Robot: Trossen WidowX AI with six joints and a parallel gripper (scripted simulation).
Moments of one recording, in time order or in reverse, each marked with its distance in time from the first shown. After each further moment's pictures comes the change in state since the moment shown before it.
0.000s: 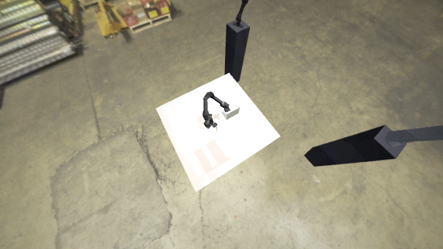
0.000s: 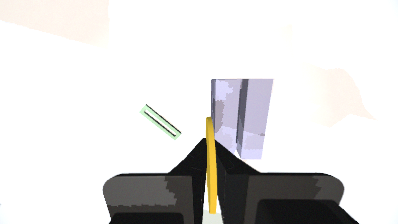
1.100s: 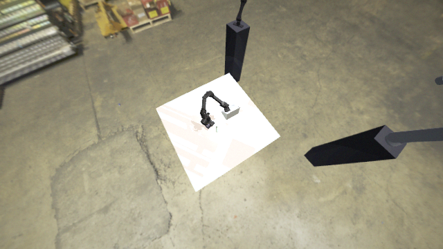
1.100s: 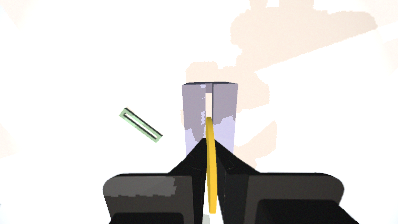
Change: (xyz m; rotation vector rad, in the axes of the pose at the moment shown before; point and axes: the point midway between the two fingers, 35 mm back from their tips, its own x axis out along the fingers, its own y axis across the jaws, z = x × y) arm 0.001 -0.037 0.005 0.006 0.007 -0.007
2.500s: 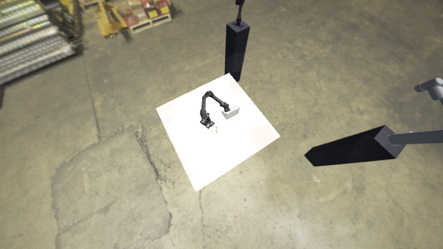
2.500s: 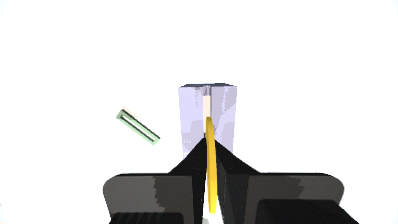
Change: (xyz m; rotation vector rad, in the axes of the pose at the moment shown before) arm 0.007 -0.003 0.002 -0.003 0.002 0.008
